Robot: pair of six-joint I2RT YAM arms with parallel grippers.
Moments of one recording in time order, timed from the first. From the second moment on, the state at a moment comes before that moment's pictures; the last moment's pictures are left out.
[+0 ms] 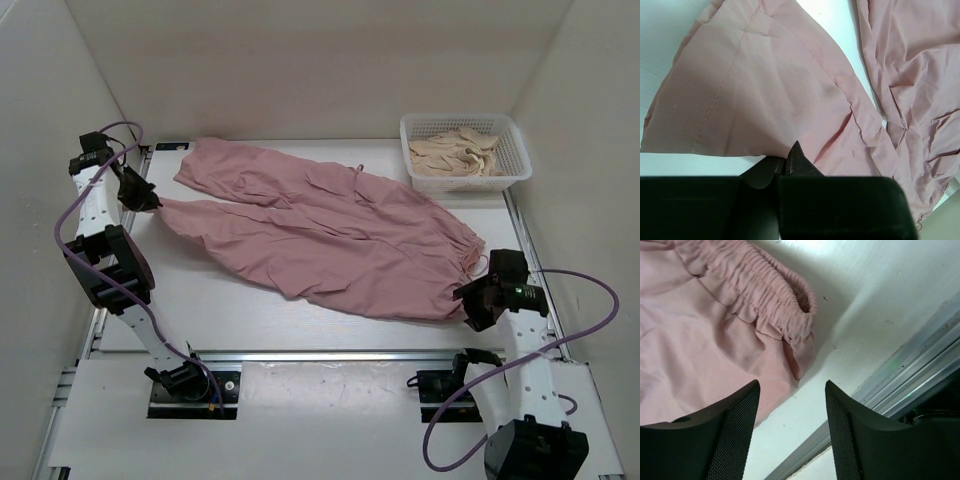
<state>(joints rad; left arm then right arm) 0.41 1.89 1.76 -0.96 0.21 -0.46 -0.14 0.76 0.62 -1.01 0.06 0.94</state>
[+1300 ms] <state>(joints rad) 0.49 1.73 1.90 -1.08 0.32 -0.51 -0.14 0.84 1.20 -1.23 0.28 0.76</state>
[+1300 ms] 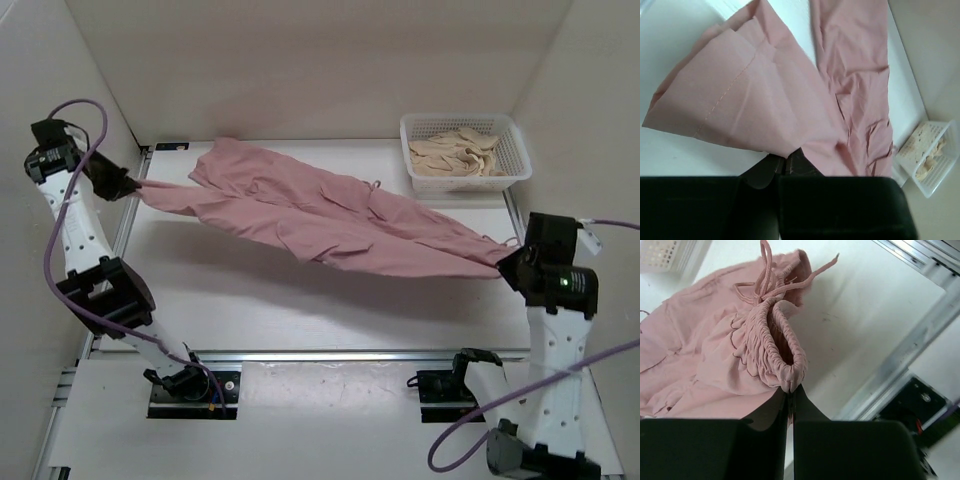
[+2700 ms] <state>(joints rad) 0.16 2.56 2.71 -0.98 0.27 -0.57 -0.18 1.24 1.17 -1.19 0.42 0.78</state>
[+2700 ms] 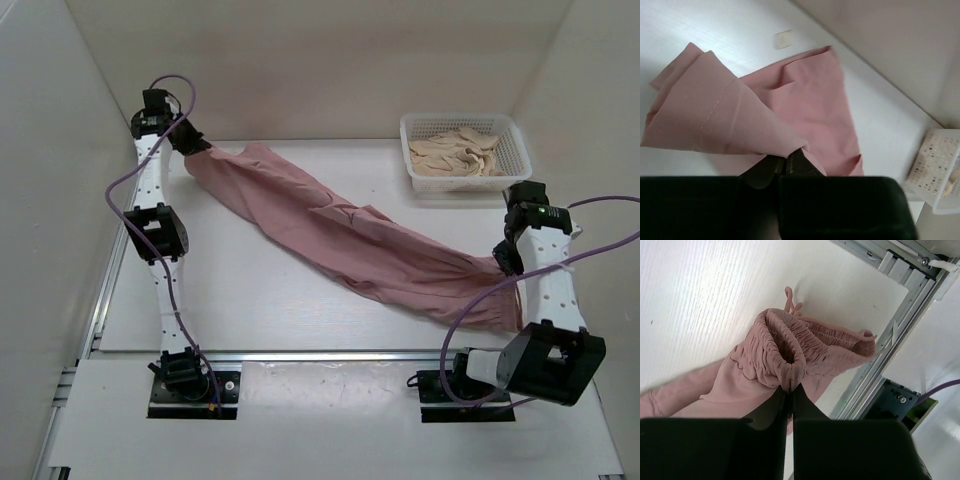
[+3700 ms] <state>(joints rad) 0.15 2.34 2.23 -0.81 0.28 -0.46 -0.35 1.23 1.04 -1.16 -0.02 0.51</state>
